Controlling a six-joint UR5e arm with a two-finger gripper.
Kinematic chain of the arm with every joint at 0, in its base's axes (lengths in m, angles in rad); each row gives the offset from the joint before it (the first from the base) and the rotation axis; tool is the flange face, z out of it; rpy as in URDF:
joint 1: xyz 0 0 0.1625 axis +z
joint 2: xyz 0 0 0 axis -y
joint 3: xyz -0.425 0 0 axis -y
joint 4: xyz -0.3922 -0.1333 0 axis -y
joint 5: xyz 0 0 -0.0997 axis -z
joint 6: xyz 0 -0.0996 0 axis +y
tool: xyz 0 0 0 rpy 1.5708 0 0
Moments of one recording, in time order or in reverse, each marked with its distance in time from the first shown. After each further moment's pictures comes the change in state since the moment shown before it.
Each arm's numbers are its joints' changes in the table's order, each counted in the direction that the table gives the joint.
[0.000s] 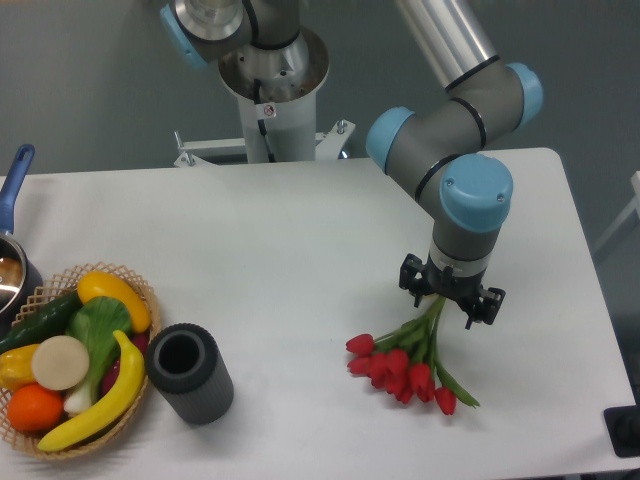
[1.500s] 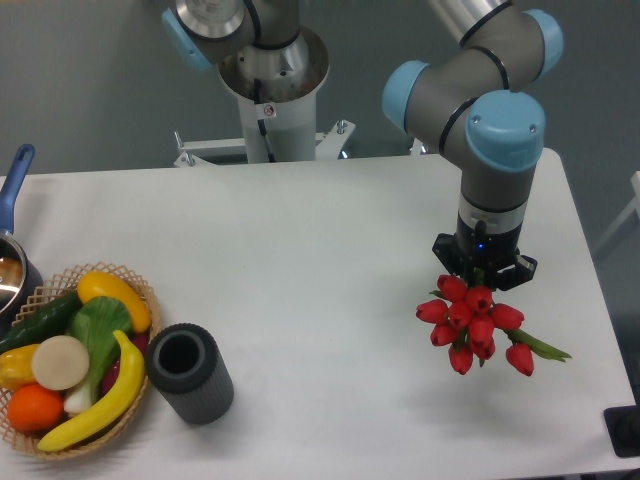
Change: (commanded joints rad) arm 0.046 0.065 0.040 -0.012 0.012 -0.009
